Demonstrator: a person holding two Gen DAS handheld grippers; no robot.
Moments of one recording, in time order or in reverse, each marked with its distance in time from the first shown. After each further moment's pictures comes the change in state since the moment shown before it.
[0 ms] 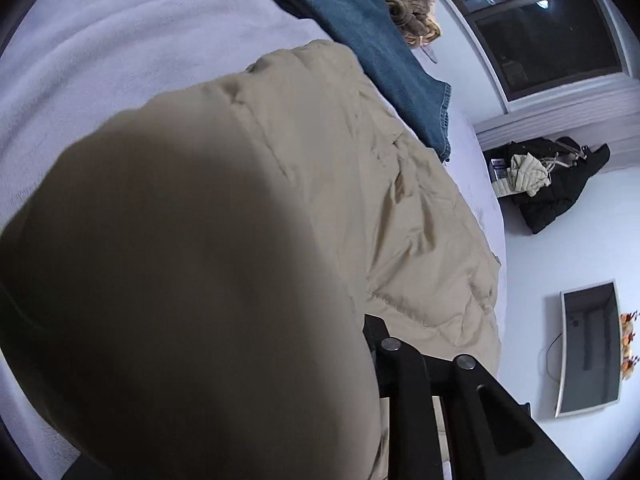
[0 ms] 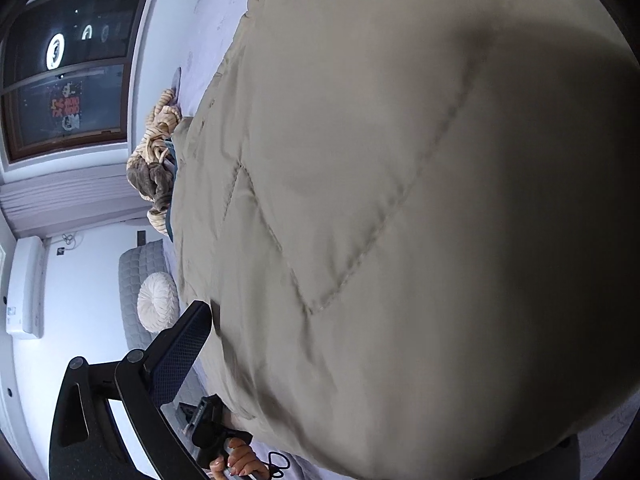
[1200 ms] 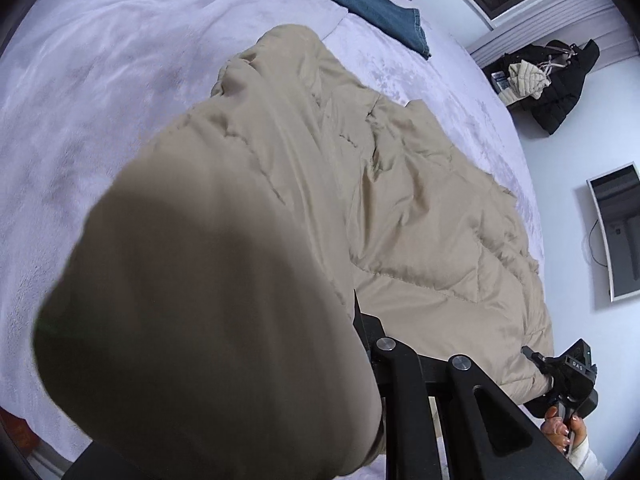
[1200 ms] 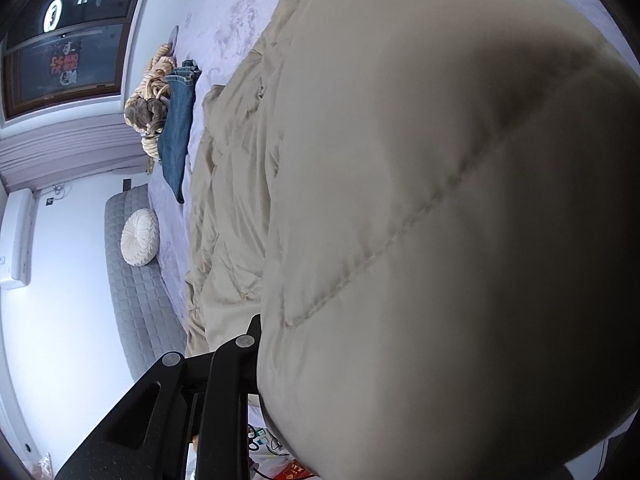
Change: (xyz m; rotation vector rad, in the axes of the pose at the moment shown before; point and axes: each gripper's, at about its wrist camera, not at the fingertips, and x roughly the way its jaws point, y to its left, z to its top) left arm -0.178 0.071 -0.181 0.220 0.164 0.162; right arm -0.130 -0.042 -0.156 -0.059 0.110 -0.139
